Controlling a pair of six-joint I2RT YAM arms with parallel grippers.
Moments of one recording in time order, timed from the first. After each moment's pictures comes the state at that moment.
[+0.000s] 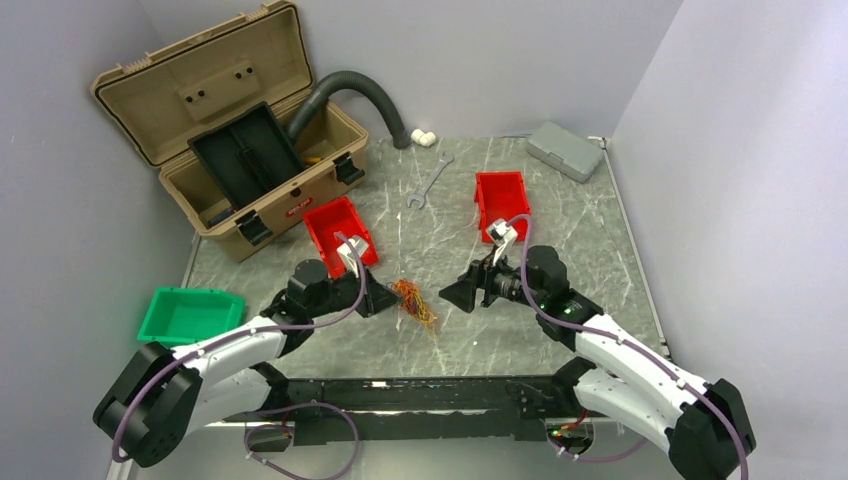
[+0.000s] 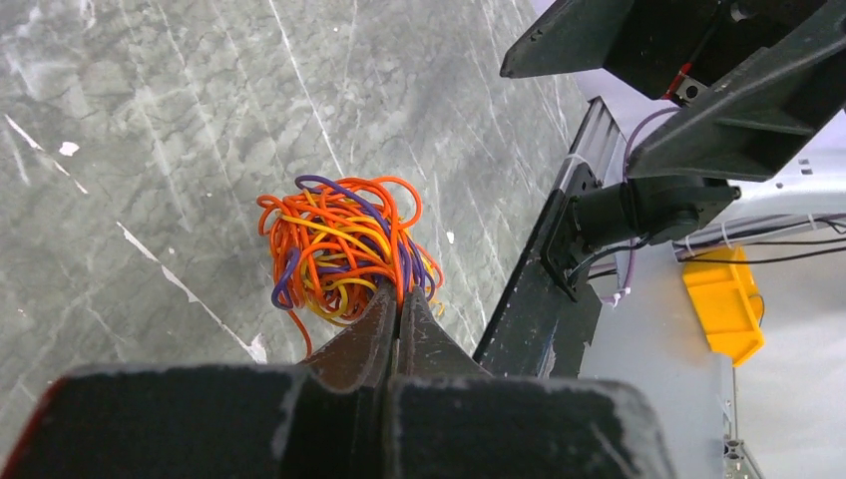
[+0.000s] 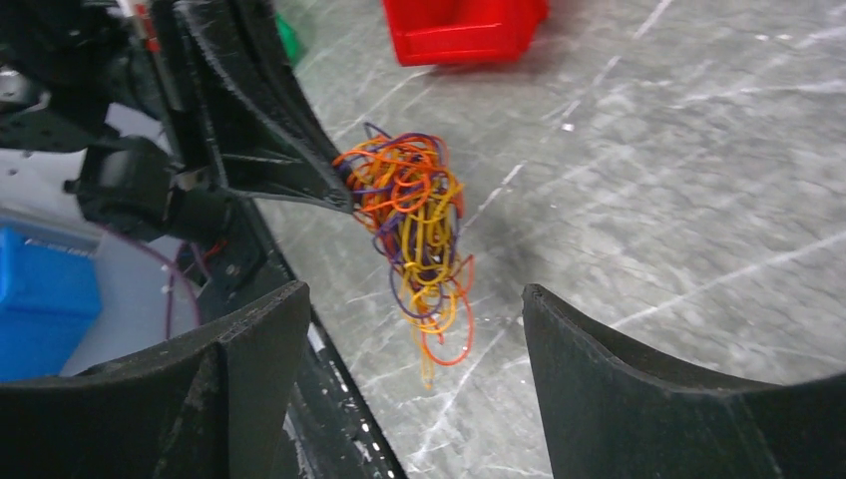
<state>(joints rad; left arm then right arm) -0.59 1.06 0.28 0.53 0.54 -0.62 0.59 0.86 0.45 0.09 -0.44 0.44</state>
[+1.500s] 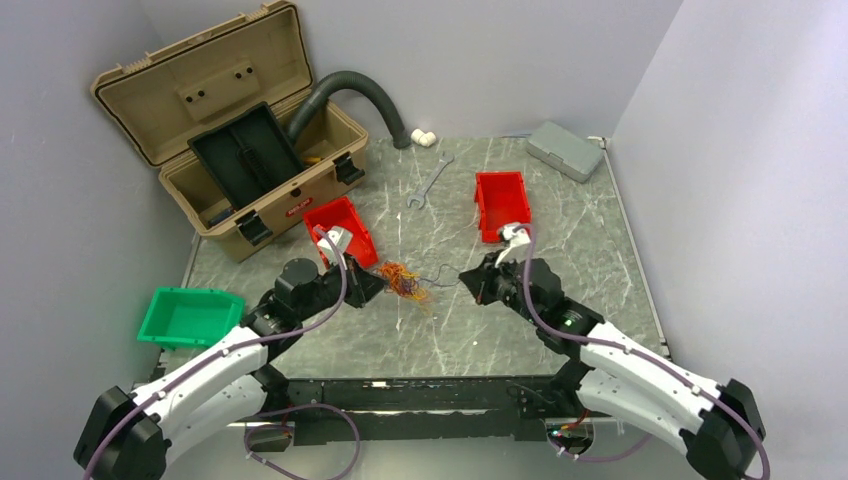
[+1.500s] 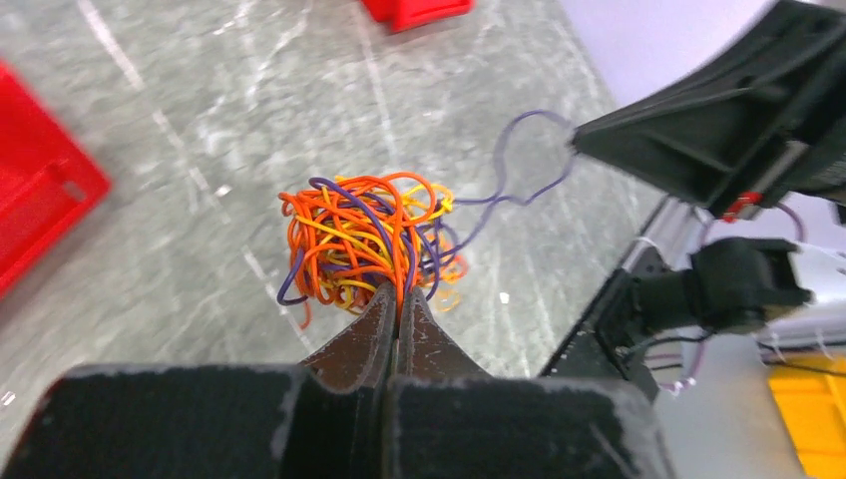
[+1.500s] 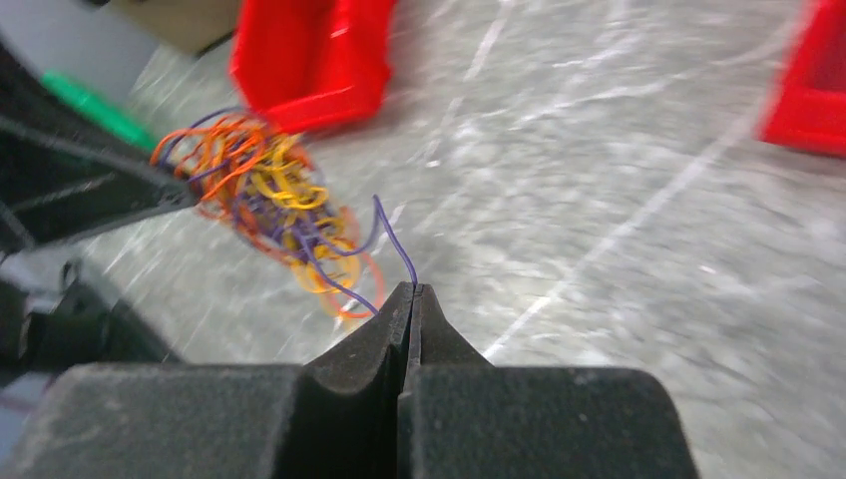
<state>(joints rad) -0.62 0.83 0.36 0.25 0.29 -0.57 0.76 0.83 0.46 0.06 -0.01 0.46</state>
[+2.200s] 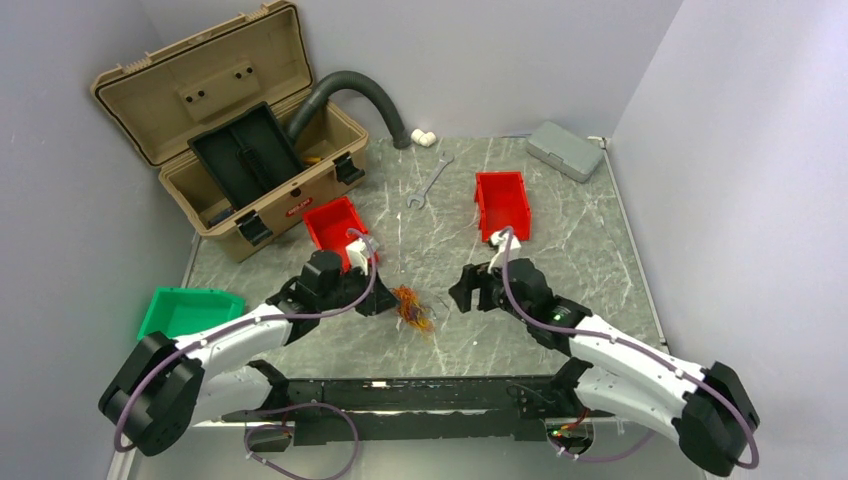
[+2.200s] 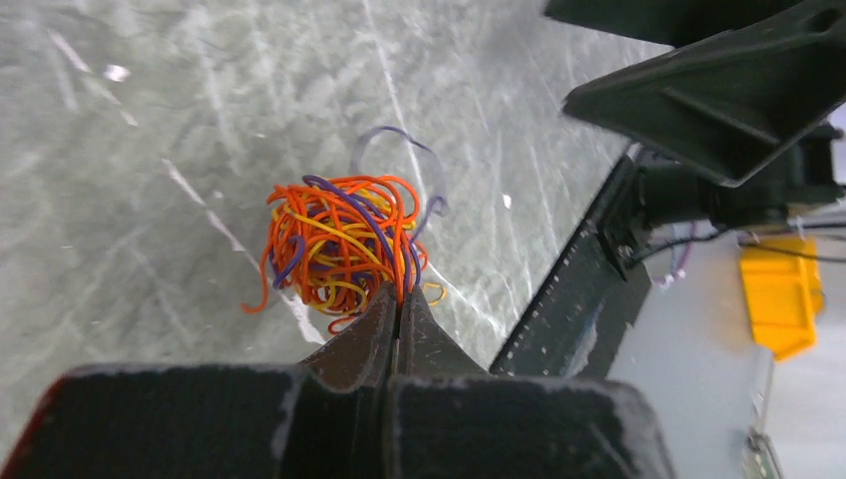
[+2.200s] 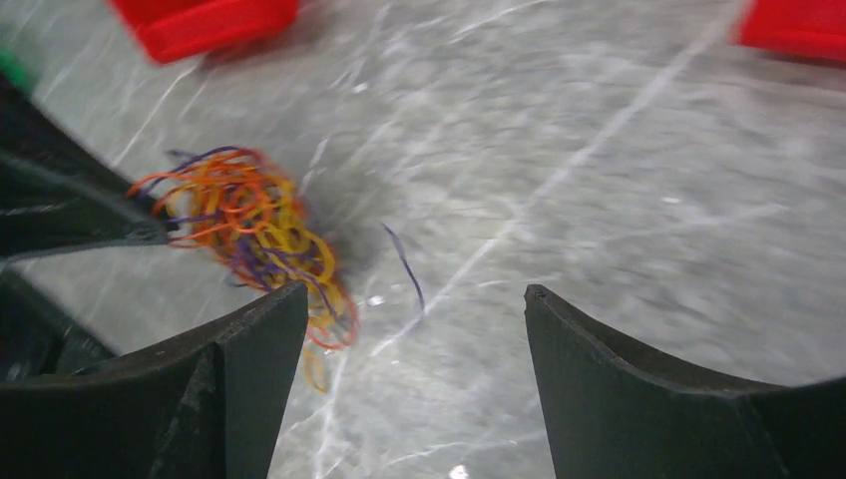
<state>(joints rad) -0.62 1.10 0.40 0.24 0.44 -0.54 0.75 0.86 0.43 -0.06 0.14 0.46</state>
